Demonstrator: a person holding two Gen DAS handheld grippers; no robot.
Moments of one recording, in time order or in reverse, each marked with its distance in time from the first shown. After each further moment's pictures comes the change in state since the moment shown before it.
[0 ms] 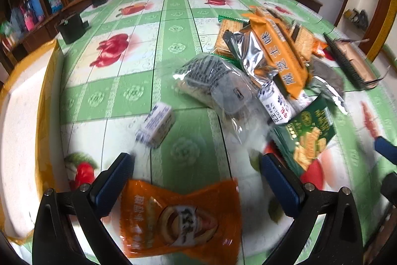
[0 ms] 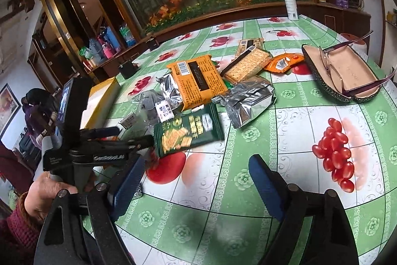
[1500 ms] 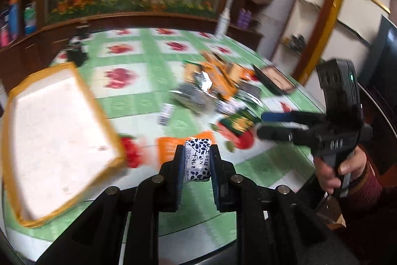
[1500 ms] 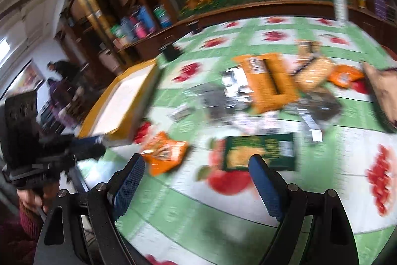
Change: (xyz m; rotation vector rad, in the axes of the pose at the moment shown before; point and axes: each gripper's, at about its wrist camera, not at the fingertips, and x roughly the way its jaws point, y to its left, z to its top) left arm -0.137 0.070 -0.064 0.072 -0.229 -0.286; right arm 0.034 0.075 0.018 -0.143 0.124 0.191
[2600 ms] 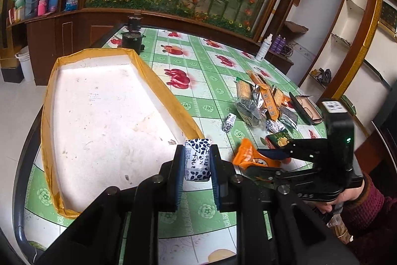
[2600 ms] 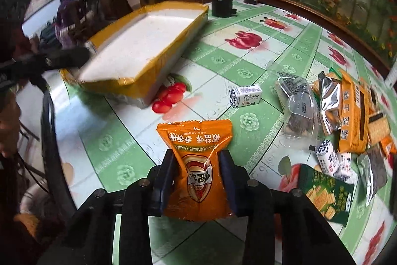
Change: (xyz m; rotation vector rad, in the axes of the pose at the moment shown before) left arm -0.027 0.081 -0.013 -0.190 -0.069 0.083; right arm 0.096 0.080 -0.002 -0.366 0.209 -0.099
